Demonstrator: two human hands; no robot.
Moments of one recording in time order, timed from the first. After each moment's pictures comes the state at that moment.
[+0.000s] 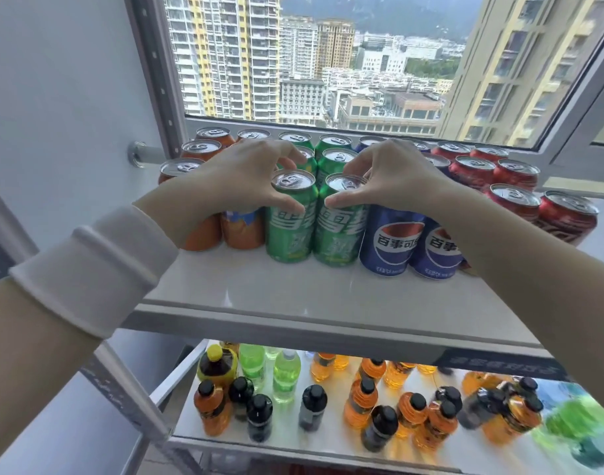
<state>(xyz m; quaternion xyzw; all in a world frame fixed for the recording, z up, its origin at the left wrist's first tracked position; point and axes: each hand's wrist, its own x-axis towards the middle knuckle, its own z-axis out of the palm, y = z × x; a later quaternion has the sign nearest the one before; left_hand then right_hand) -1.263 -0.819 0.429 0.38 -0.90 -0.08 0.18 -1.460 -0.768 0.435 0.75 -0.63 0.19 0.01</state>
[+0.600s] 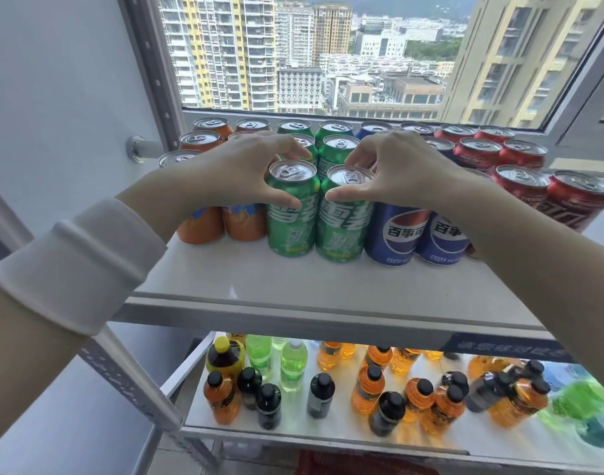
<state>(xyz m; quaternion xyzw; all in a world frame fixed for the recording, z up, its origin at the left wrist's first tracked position) -1.254 -0.816 0.429 0.35 -0.93 -0.07 0.13 -1.458 -0.755 0.432 0.76 -0.62 0.18 0.03</state>
